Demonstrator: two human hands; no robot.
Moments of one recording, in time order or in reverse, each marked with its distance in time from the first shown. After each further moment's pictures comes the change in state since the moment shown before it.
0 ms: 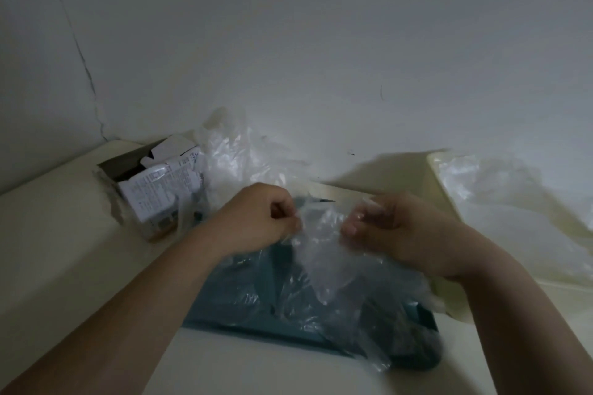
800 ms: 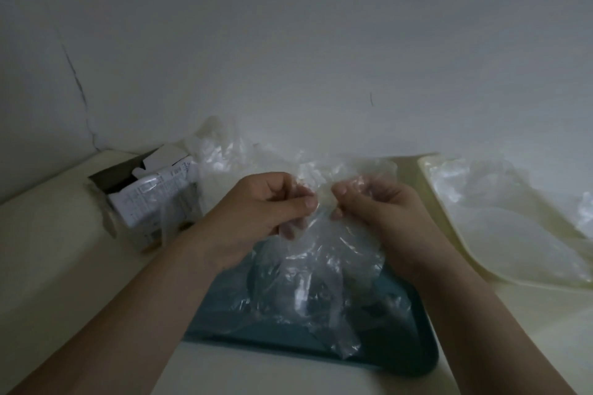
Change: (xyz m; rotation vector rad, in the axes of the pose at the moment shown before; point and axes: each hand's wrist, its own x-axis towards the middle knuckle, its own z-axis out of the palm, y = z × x) left_hand -0.008 0.033 -0.001 -0.700 0.007 -0.037; right_hand 0.022 0.006 0.026 0.862 0.408 0.076
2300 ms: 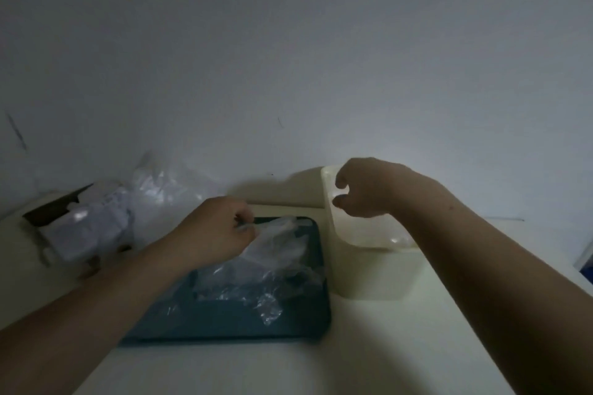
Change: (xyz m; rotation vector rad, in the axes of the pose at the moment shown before) left_hand 0.005 0.018 0.066 1.086 0.005 0.110; right_hand -0.020 -0.104 -0.104 -1.653 -0.108 0.091
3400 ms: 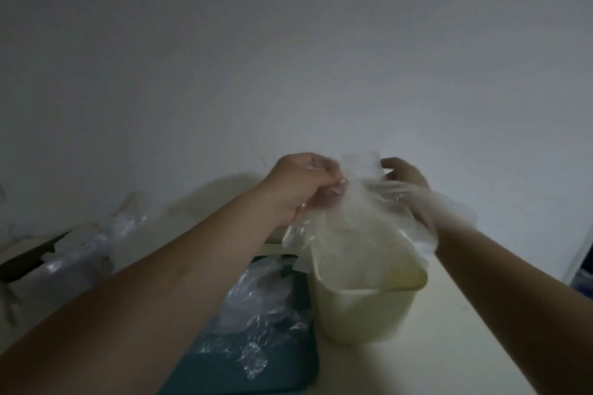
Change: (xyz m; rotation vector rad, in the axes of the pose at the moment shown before) left_hand 0.081 0.158 -0.024 -1.205 -0.064 -0.031; right_hand -0.001 0.081 -0.008 0.987 0.431 0.348
